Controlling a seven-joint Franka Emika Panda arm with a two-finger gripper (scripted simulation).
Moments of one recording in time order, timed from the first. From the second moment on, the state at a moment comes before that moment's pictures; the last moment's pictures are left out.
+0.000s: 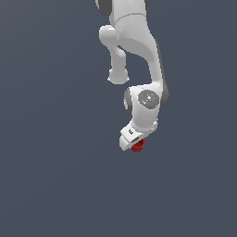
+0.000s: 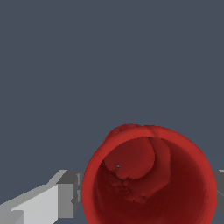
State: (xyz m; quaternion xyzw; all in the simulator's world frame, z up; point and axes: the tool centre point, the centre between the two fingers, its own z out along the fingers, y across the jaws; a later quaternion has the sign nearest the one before) arm 0.018 0.095 0.065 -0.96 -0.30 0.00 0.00
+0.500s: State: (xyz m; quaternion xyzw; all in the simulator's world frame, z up) arm 0.019 0.095 0.048 -0.95 -0.30 0.00 0.00
